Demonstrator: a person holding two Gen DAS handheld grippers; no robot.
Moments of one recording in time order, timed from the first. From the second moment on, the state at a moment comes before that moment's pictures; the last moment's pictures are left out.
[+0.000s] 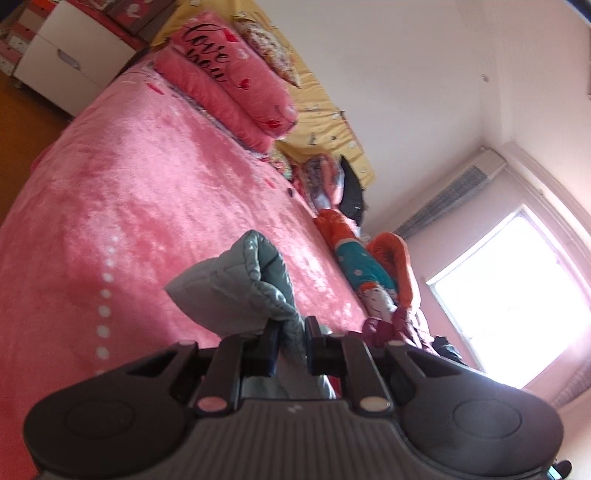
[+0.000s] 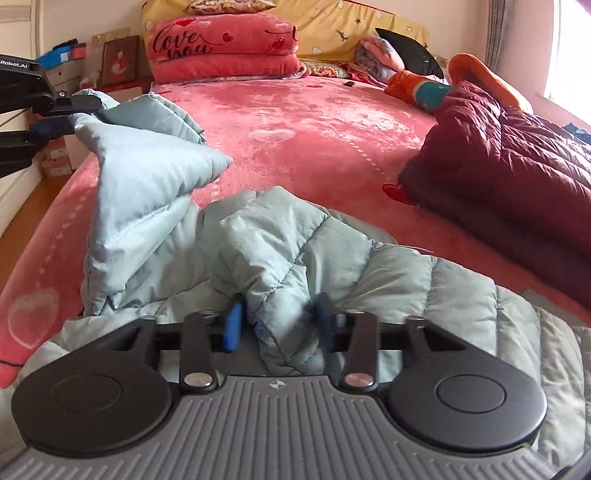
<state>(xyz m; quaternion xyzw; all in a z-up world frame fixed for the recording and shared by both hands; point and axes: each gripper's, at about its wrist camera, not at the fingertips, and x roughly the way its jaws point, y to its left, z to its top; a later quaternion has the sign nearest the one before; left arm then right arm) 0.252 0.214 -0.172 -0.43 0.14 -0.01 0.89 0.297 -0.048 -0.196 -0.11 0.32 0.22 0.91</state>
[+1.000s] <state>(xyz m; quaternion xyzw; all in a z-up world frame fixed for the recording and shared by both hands) 0.271 0.150 -0.183 -0.34 0.20 -0.13 0.91 0.309 -0.149 -0.163 0.02 0.28 0.11 0.95</state>
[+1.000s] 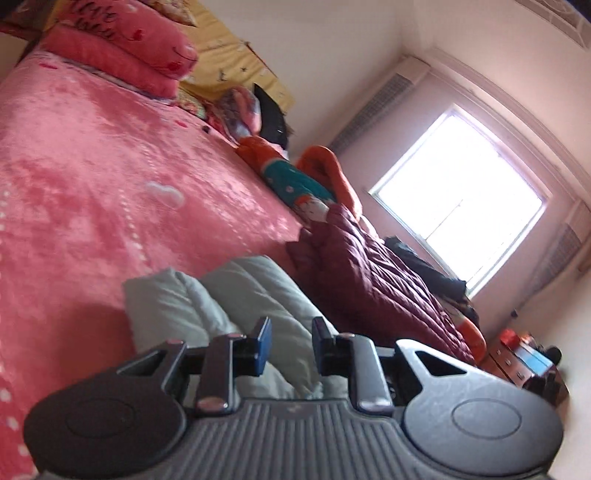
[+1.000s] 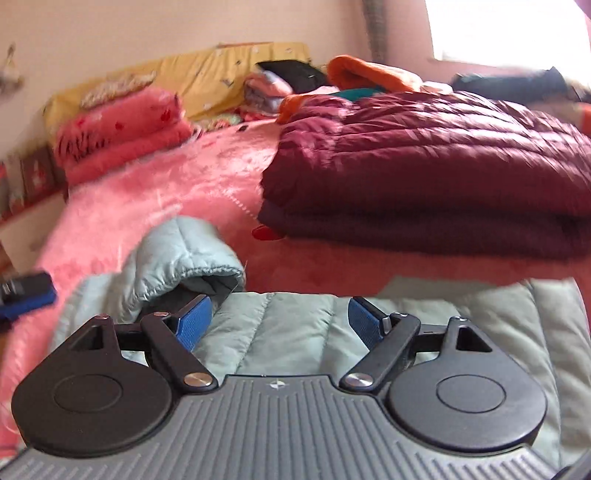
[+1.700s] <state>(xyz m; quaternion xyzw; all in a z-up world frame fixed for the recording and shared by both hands) 0.272 0.170 -0.194 -0.36 0.21 -0.05 0.91 0.410 -0.081 -0.195 0.14 0.35 0.13 0.92</state>
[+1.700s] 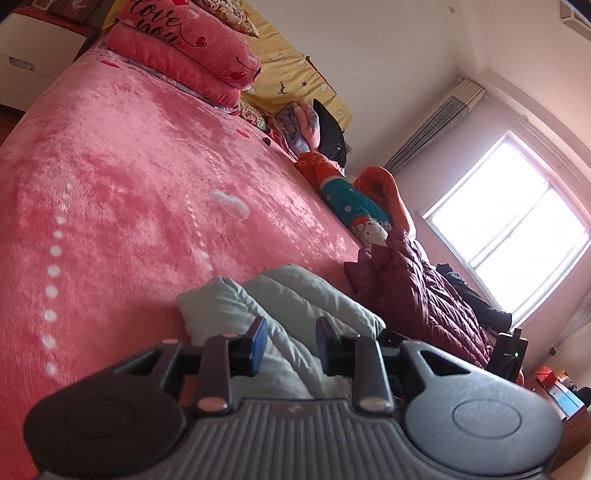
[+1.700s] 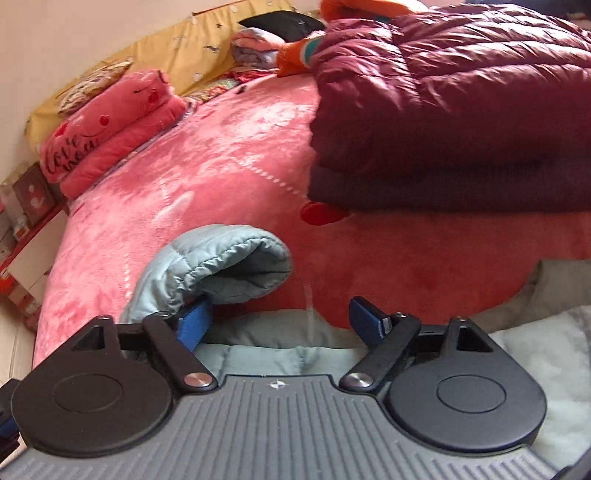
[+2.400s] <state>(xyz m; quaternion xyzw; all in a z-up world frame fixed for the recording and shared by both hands) 0.275 0.172 -0.202 -0.36 0.23 -0.03 0.90 0.431 -0.037 -0.178 0.12 0.31 0.23 0.91</state>
